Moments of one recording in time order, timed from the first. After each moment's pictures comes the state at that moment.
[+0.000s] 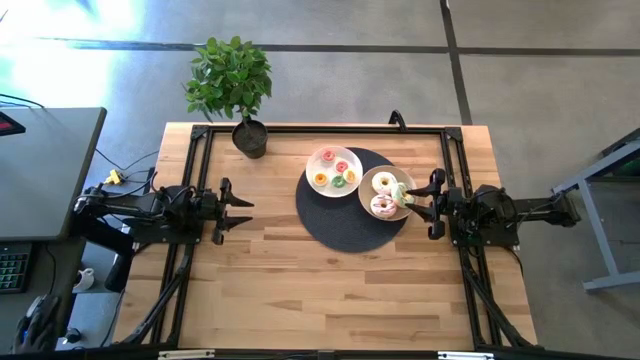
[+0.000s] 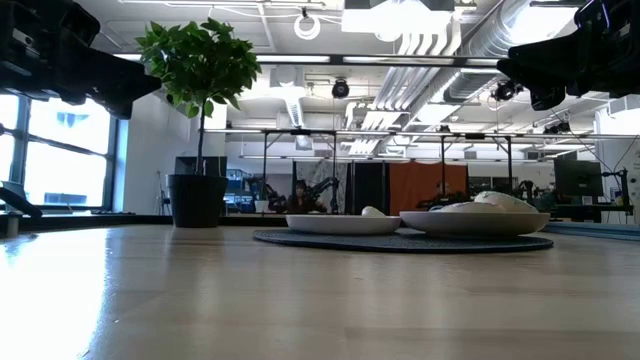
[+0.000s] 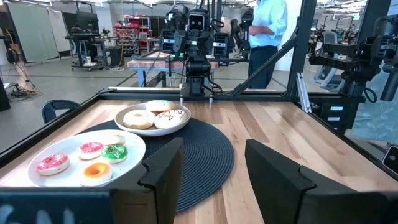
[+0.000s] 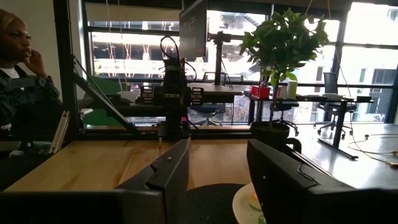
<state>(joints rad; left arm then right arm) -0.11 0.02 0.02 0.02 -0.10 -0.01 0.06 0.01 0.01 0.18 0.17 -0.05</state>
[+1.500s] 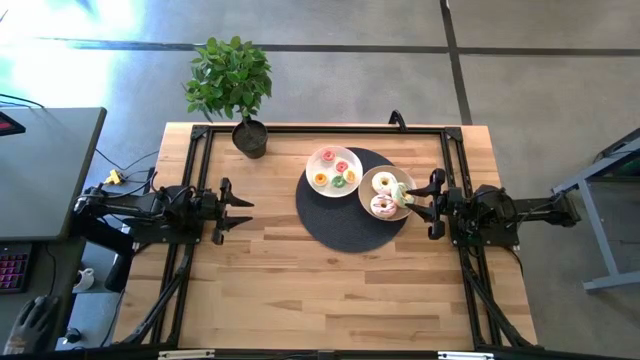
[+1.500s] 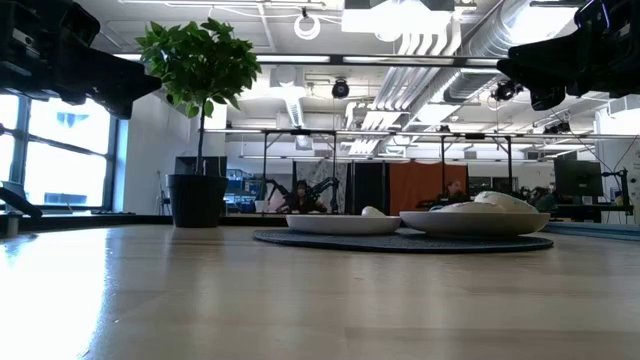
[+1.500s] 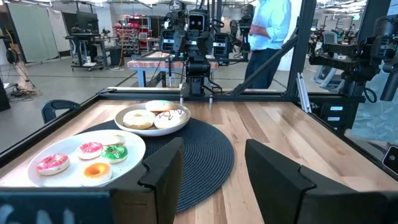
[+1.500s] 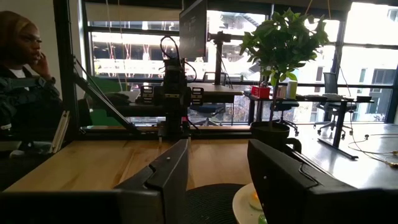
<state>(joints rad) -0.11 0.02 0.02 0.02 -0.10 -0.01 0.06 0.01 0.01 0.18 0.17 -0.05</state>
